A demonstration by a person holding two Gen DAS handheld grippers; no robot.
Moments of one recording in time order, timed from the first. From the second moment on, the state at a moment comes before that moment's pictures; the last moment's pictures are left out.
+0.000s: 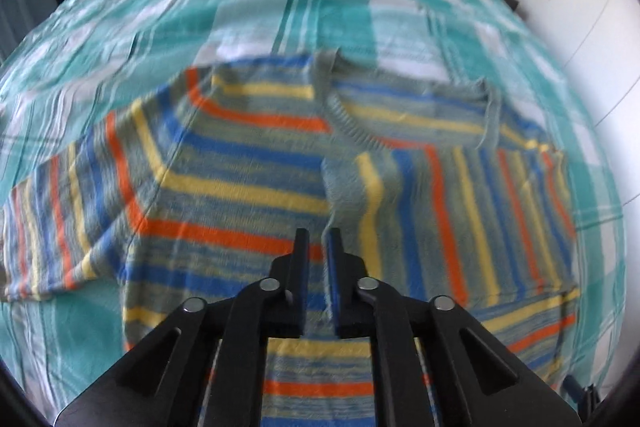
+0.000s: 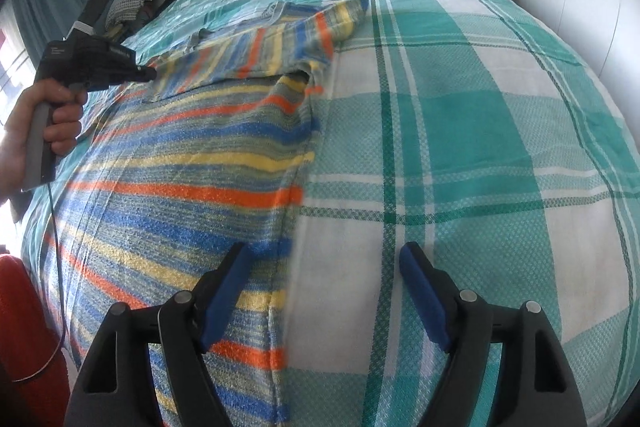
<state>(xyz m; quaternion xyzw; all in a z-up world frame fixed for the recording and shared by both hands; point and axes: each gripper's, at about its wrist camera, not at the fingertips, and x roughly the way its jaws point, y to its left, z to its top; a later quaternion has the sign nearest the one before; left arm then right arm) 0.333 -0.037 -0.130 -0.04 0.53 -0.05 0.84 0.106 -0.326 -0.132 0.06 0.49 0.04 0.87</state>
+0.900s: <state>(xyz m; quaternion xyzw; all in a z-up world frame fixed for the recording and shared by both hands) 0.133 0.010 -0.160 0.03 0.50 -0.03 0.86 0.066 -0.297 -0.076 -0.10 0.40 -0.16 0.90</state>
